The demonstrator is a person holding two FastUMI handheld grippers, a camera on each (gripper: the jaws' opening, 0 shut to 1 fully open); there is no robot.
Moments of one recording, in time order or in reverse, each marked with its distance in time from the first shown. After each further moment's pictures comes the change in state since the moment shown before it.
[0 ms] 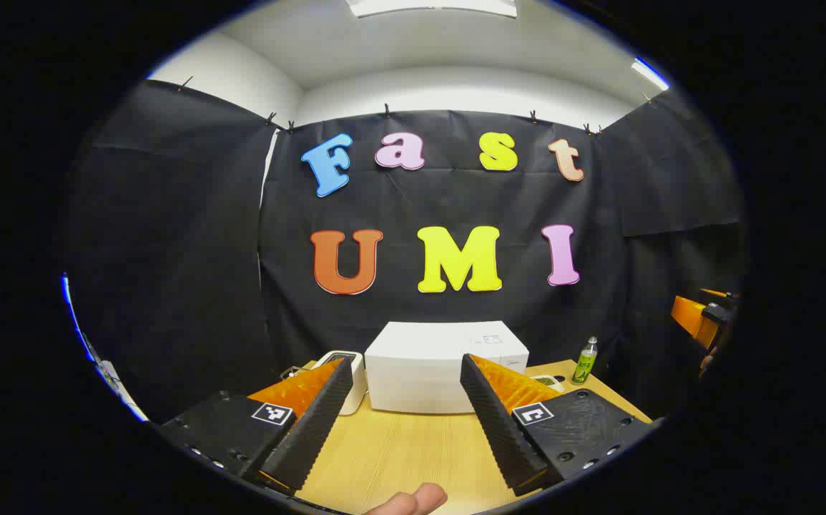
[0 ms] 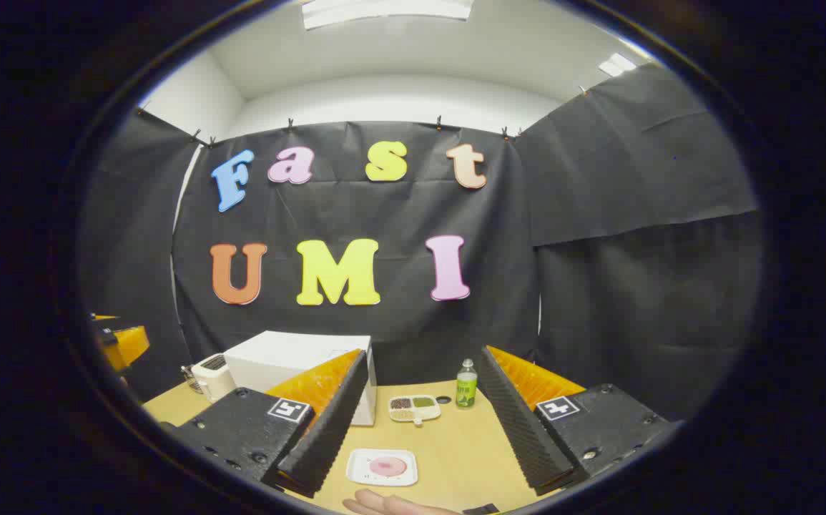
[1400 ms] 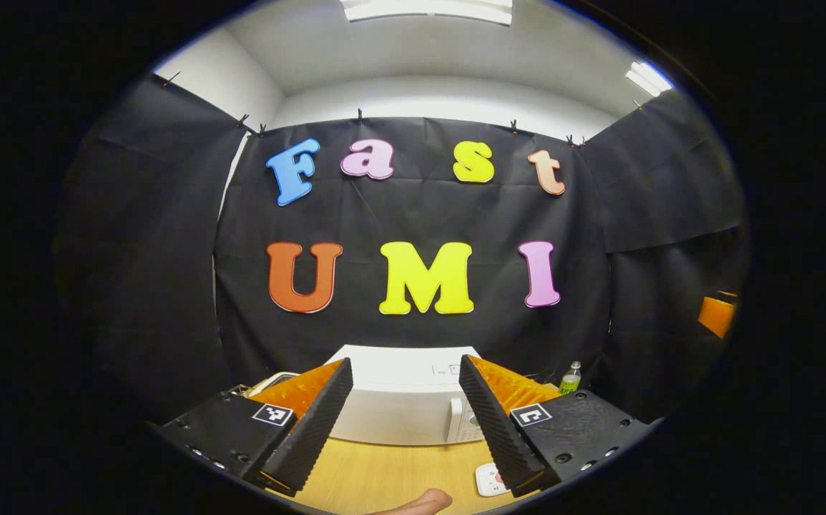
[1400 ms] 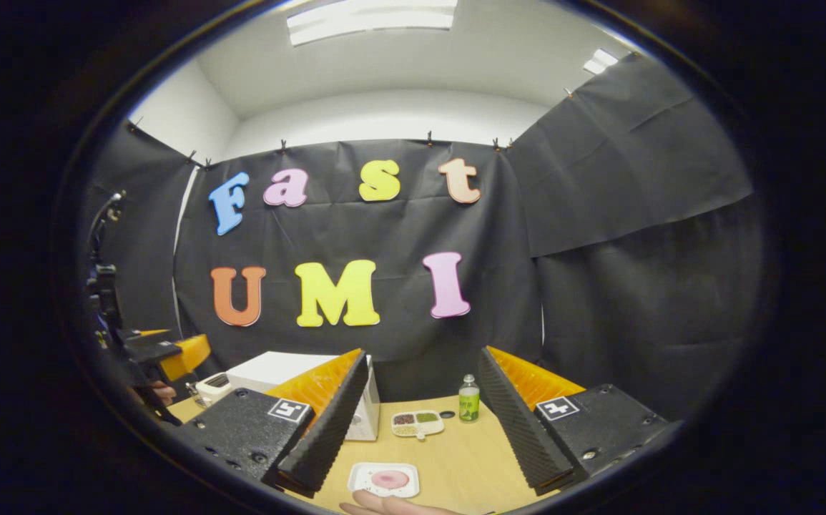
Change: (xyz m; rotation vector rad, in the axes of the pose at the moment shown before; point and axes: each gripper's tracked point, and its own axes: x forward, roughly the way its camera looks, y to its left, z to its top) left arm 0.107 -0.080 -0.006 -0.047 -0.050 -0.109; right arm 0.011 -0.025 0.015 0.056 -0.076 0.028
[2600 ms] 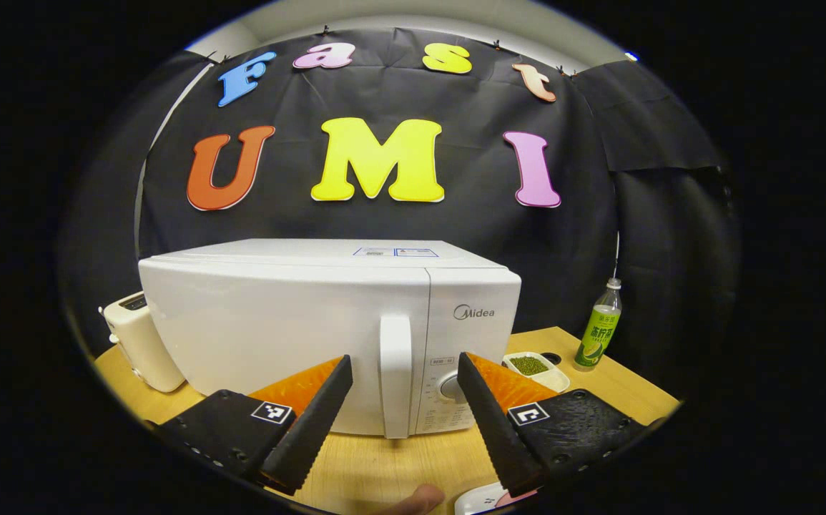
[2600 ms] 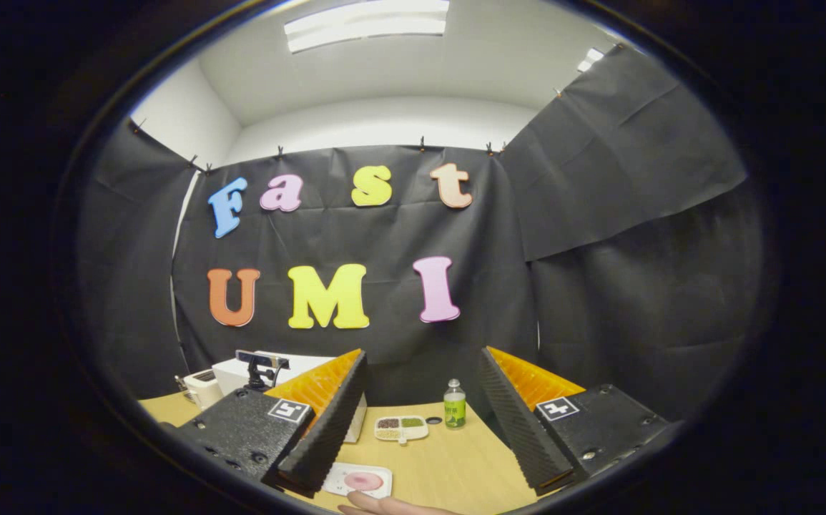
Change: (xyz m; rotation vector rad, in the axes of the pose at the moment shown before) left arm 0.192 -0.093 -0.251 -0.016 0.214 -0.120; right arm 0.010 -0.056 -0.028 0.014 -0.036 0.013
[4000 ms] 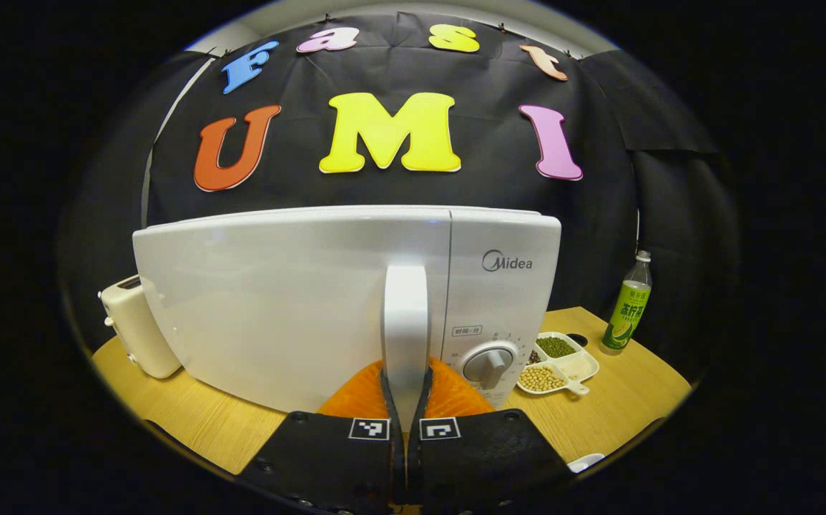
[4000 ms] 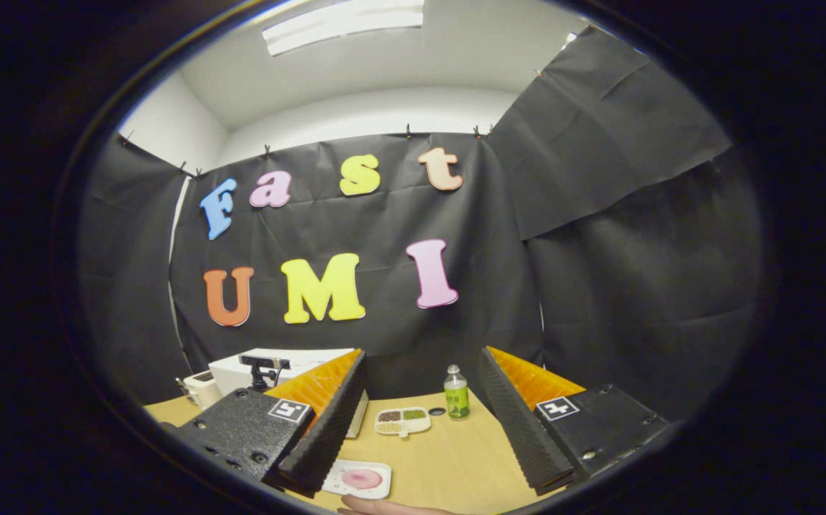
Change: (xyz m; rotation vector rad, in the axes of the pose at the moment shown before) left arm 0.020 0.012 -0.036 0.038 0.071 0.082; right arm 0.022 -0.027 -0.043 0.063 0.016 -0.003
